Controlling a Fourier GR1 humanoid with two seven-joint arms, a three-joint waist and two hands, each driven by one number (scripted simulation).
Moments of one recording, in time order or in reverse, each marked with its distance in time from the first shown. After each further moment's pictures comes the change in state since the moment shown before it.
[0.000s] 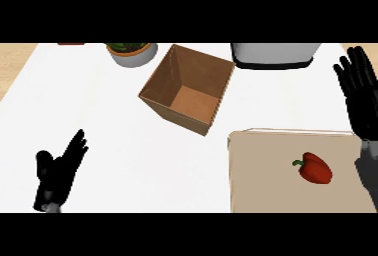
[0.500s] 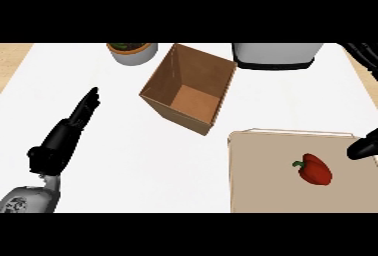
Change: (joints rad) left arm -0.186 0.090 -0.088 -0.171 -0.081 -0.114 -0.146; right arm -0.144 -0.254 0.034 -0.083 -0.069 0.563 -0.142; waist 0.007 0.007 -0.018
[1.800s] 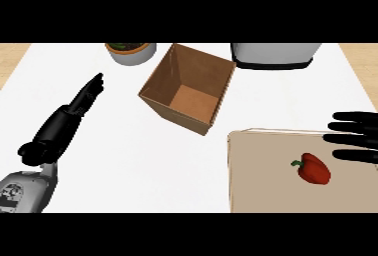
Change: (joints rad) left arm -0.092 0.028 0.006 0.002 -0.009 -0.086 -0.053; right arm 0.167 -0.495 0.253 -0.171 0.919 -0.145 -0.745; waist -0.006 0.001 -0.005
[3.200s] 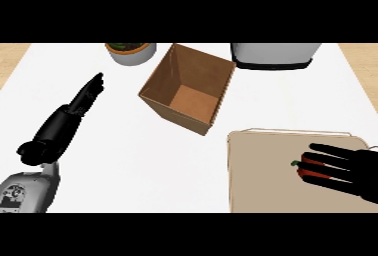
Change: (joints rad) left arm 0.004 -0.074 0.074 -0.016 -0.066 -0.074 0.019; right arm 0.248 0.274 -0.038 -0.034 0.545 -0.095 0.039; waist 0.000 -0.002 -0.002
